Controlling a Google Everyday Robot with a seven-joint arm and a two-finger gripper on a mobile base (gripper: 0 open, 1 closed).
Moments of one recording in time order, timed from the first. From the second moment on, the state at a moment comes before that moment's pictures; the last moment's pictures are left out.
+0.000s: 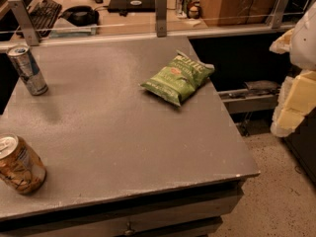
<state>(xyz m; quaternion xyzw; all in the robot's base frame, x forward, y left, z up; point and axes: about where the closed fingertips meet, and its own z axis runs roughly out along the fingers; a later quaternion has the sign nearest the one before) 0.438 -0.216 0.978 -0.60 0.78 -0.04 0.16</state>
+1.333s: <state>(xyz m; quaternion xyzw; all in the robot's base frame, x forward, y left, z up) 0.553 -0.012 0.965 -0.67 0.69 0.07 0.28</state>
